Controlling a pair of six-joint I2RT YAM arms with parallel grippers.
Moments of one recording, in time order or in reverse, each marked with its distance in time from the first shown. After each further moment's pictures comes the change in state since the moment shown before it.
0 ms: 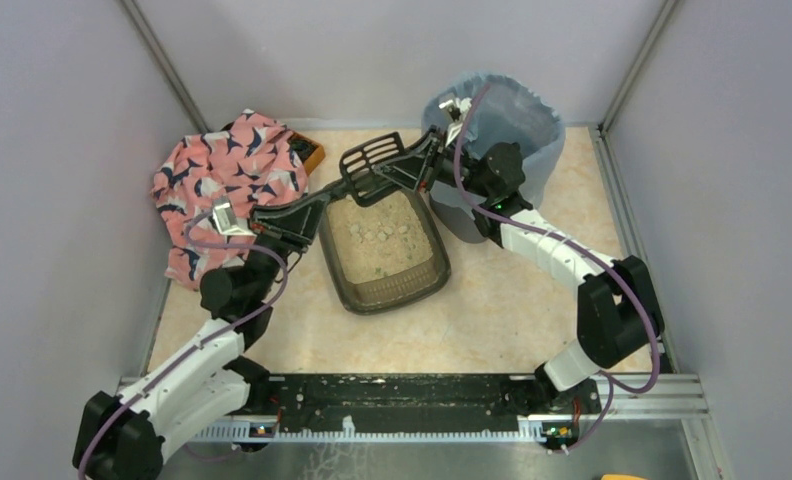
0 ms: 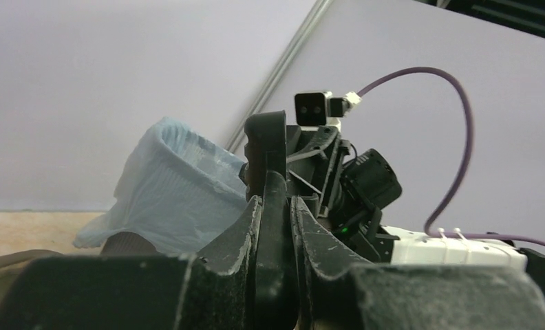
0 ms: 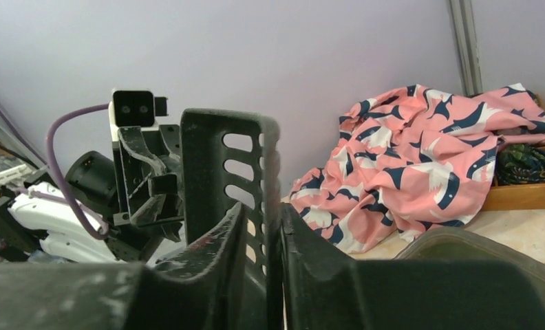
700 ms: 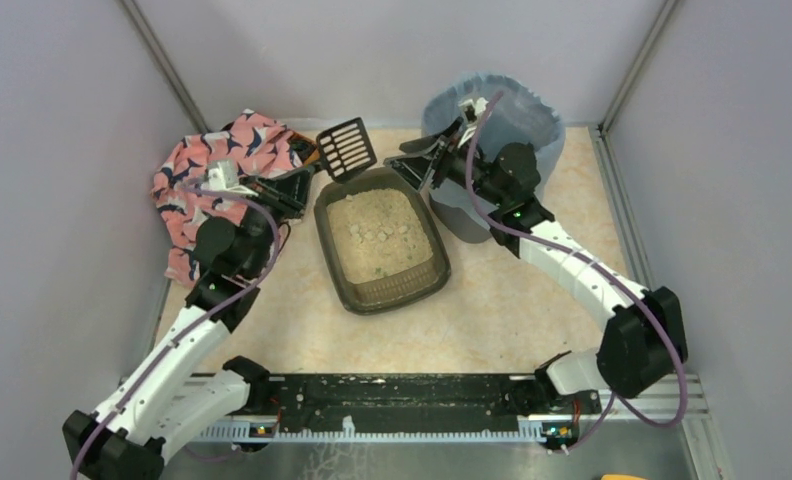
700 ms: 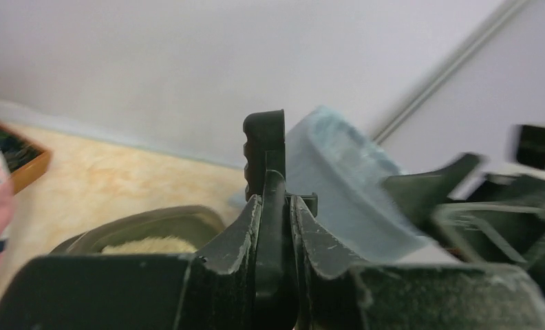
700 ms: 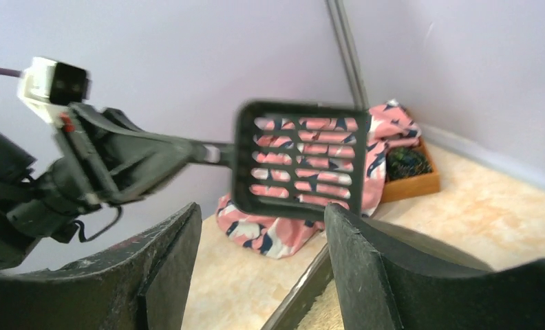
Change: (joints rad) left arm 0.002 -0.023 0.345 -0.732 -0.256 0.206; right arm -0.003 -0.135 -0.027 -0.249 0.231 -0.214
